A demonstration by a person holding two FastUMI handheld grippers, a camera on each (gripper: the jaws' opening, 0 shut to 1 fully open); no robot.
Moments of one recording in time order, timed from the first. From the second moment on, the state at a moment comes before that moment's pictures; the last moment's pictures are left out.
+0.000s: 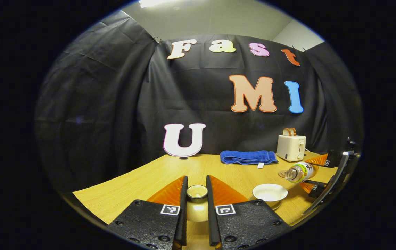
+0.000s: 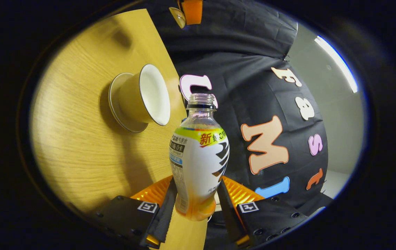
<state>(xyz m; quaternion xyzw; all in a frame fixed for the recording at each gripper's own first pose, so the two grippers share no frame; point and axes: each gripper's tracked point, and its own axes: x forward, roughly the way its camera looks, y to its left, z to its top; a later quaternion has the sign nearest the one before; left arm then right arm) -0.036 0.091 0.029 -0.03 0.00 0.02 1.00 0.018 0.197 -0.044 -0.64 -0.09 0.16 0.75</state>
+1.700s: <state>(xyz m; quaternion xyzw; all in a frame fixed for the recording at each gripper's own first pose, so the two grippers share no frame) -0.037 0.090 0.031 -0.03 0.00 0.02 1.00 0.023 0.202 -0.031 -0.80 -0.16 0.16 0.56</state>
